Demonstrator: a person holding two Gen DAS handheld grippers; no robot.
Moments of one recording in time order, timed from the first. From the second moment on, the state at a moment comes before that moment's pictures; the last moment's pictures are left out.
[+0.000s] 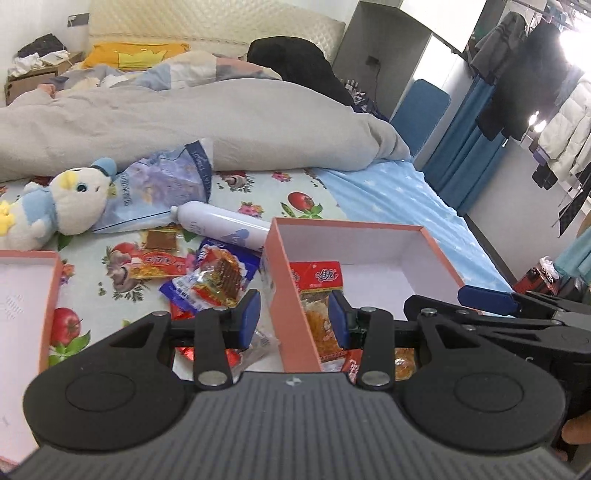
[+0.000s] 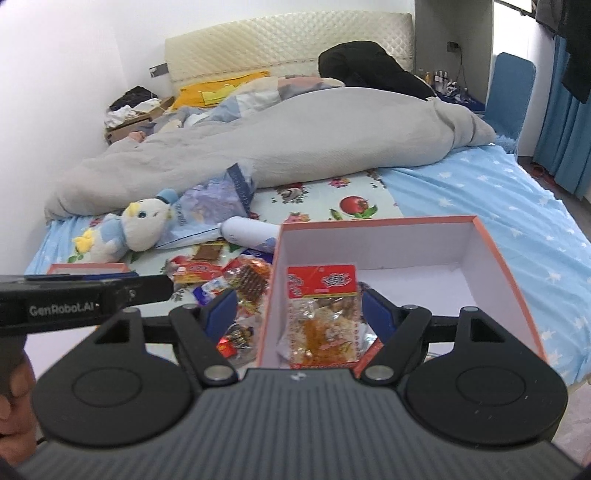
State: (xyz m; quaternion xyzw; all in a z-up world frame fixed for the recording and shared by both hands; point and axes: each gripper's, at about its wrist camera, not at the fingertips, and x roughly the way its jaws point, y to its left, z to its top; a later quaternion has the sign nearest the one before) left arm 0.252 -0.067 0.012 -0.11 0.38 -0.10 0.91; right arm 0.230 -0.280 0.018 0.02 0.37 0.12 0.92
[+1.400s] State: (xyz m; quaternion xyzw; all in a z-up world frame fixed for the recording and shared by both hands) left arm 0.172 0.033 -0.019 -0.15 0.38 -0.03 0.91; right arm 0.186 -0.196 0.022 0.01 0.40 0.16 0.90
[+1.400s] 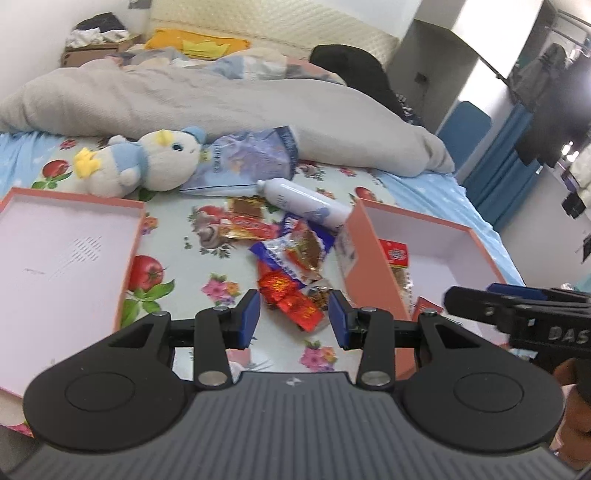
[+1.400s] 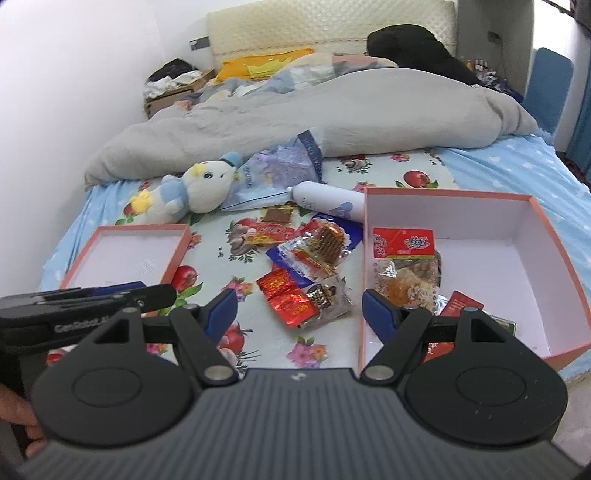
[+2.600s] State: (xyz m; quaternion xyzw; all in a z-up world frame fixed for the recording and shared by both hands) left arm 0.369 0.114 -0.165 -0.21 0.45 -0.08 0.86; right arm 0.249 -0.117 -0.103 -0.05 0.49 0.22 0.84
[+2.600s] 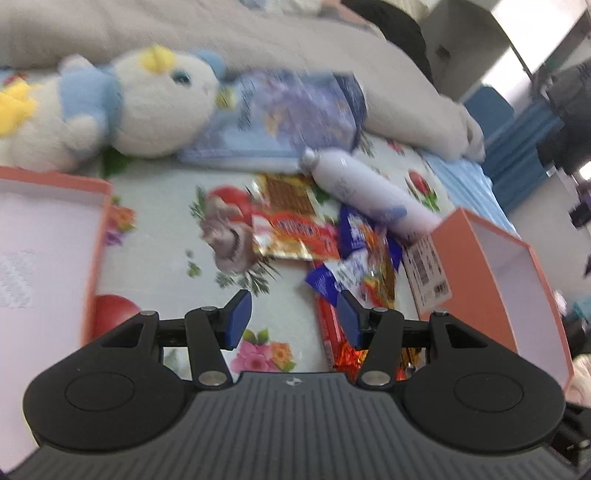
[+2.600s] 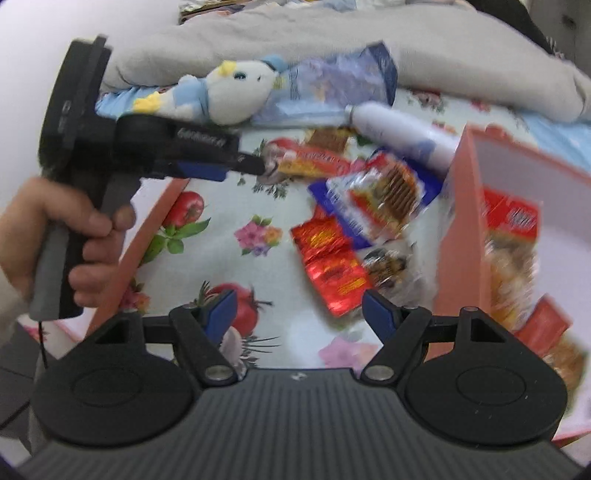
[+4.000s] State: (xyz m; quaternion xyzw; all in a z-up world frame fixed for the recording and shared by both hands) left arm 0.412 0.094 -0.207 -0.30 0.44 -0.18 0.83; right arm 0.285 -0.107 -0.171 -0.14 0.40 0.20 0.88
